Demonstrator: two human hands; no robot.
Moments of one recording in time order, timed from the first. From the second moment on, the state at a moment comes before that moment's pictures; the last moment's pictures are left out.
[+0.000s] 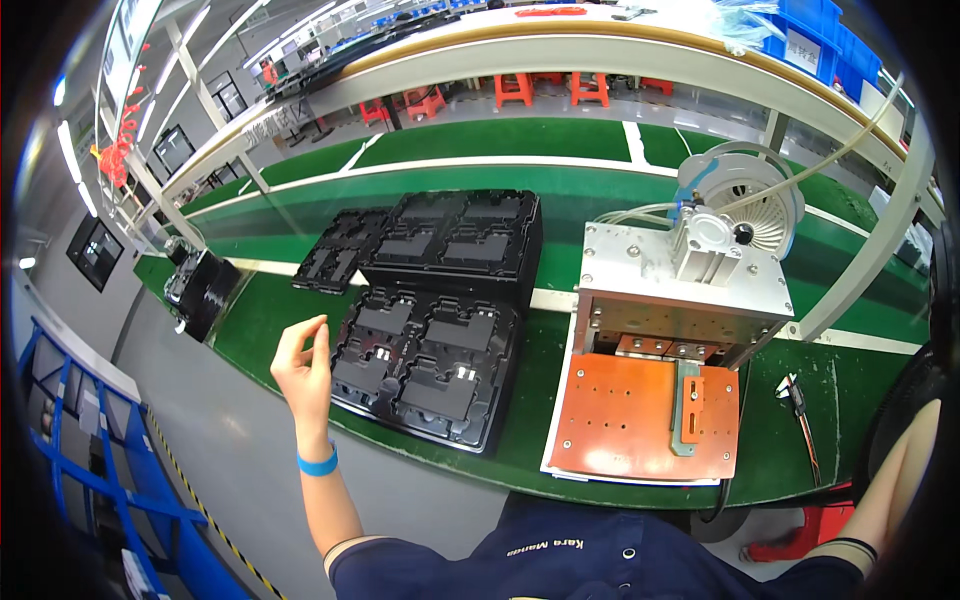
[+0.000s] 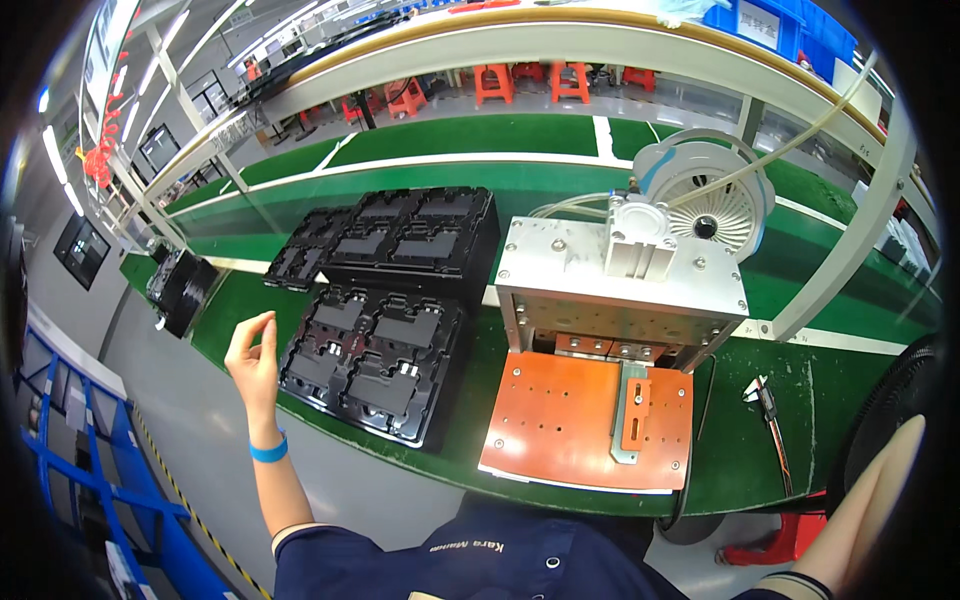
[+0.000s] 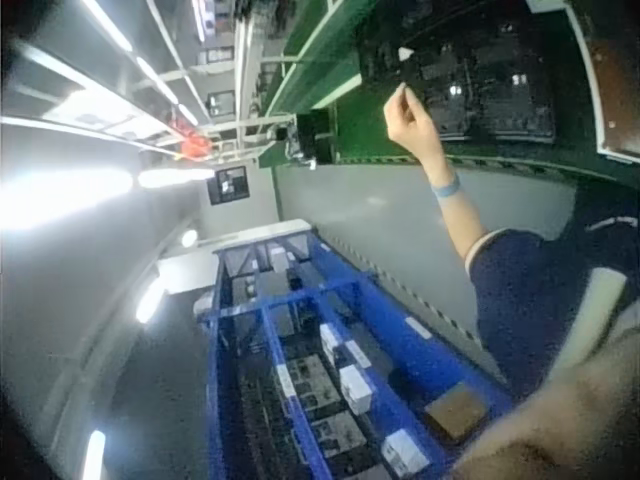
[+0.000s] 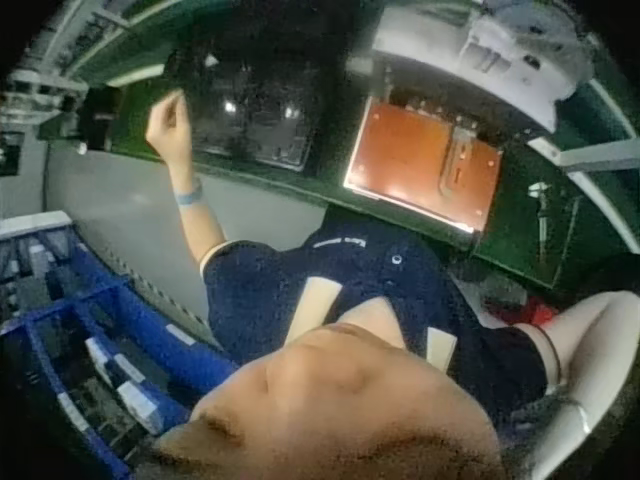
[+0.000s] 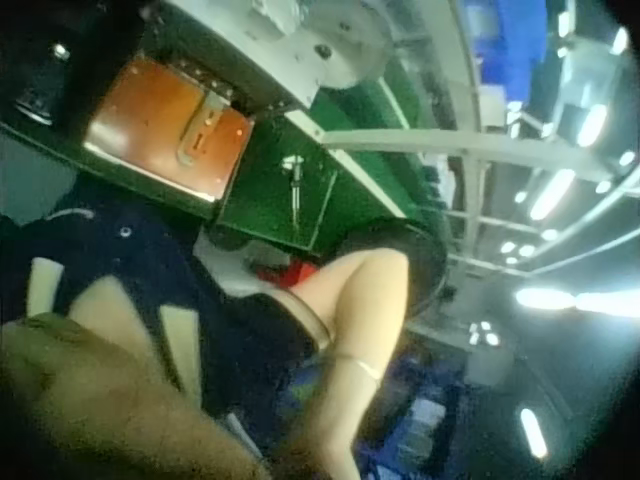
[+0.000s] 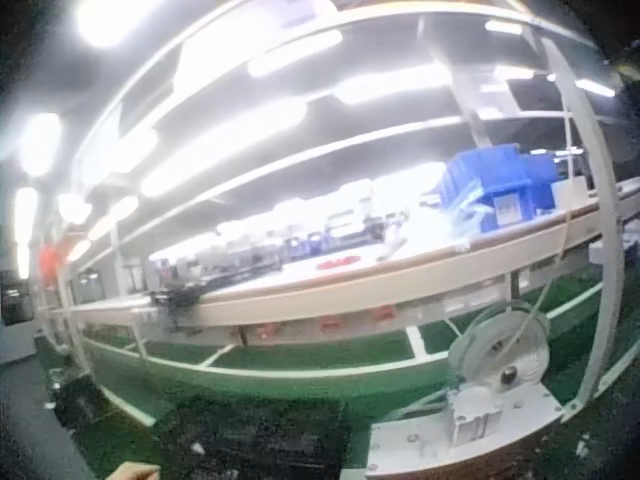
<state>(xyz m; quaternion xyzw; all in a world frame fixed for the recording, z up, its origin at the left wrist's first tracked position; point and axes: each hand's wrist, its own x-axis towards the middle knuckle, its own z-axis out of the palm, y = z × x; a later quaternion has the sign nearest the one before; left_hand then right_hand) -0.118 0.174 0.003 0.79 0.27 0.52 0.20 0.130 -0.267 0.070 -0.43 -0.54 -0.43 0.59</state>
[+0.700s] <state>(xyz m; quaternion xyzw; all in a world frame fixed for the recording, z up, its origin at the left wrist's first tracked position) -0.076 0.126 -0.049 0.96 0.07 0.23 0.12 0.109 -0.237 0.037 -0.64 -0.66 -0.17 0.34</state>
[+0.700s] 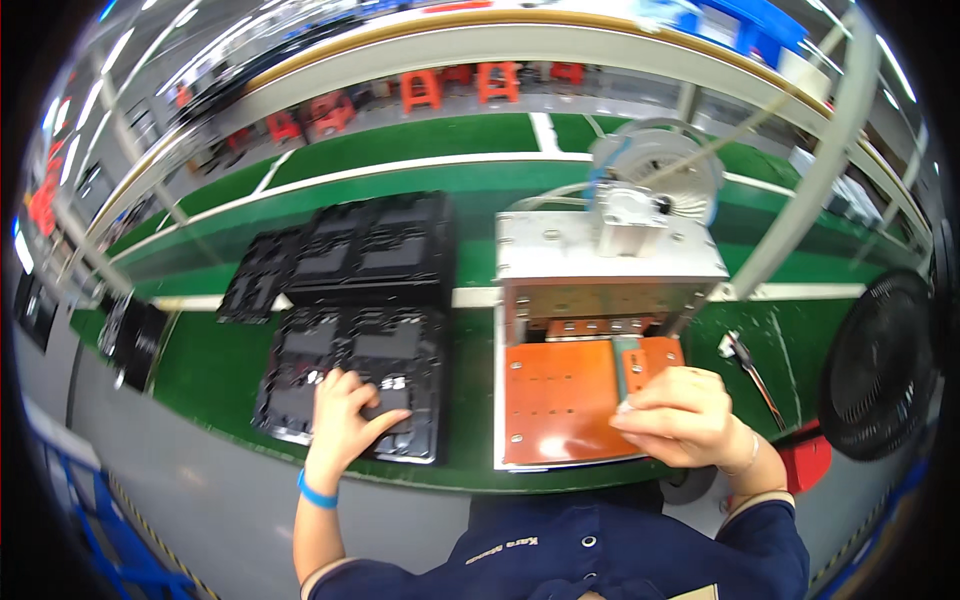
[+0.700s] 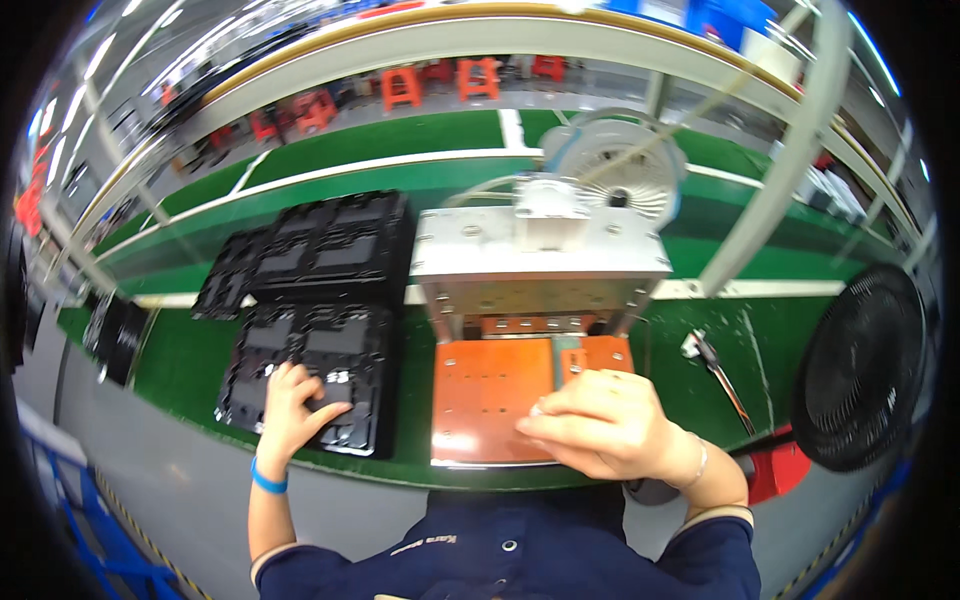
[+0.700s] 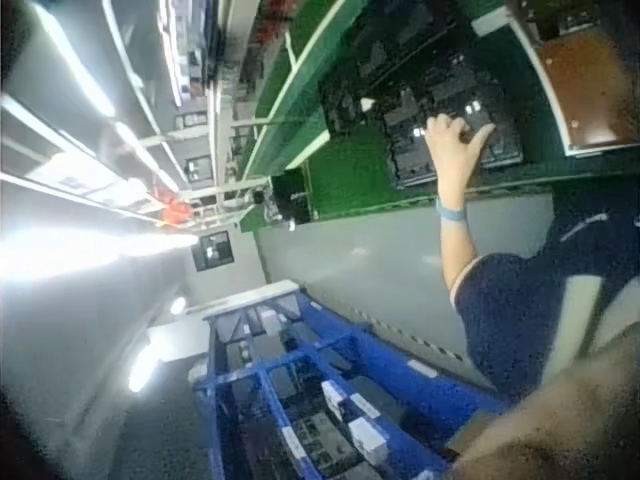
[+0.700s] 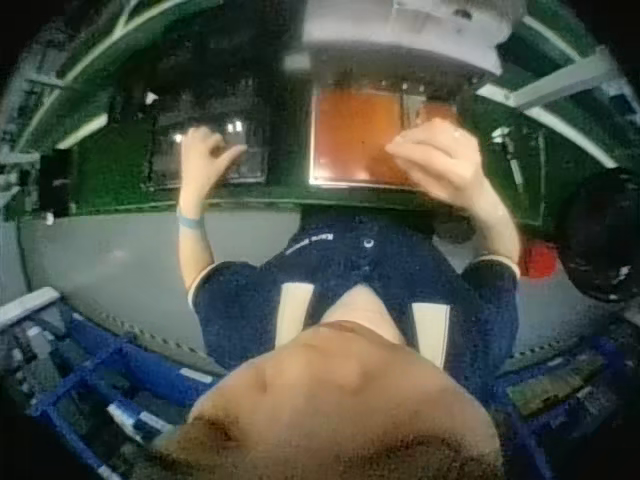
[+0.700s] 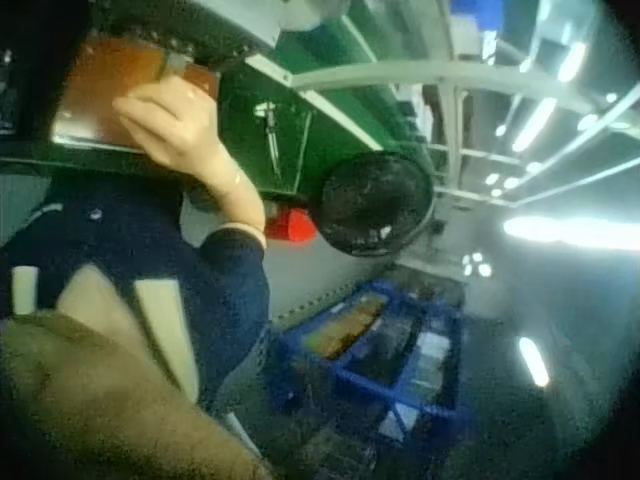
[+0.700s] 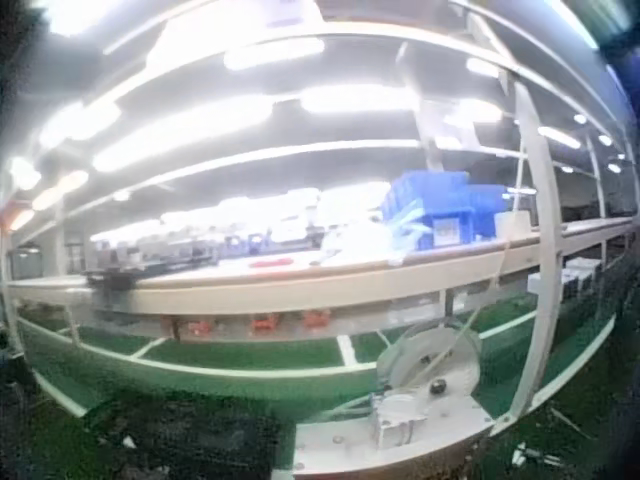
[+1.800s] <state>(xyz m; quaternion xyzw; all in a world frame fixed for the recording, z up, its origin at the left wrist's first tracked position) -0.004 -0.017 -0.033 0.91 -0.16 0.15 0.35 0.113 -0.220 -0.031 -0.82 -0.52 -0.10 0.23</state>
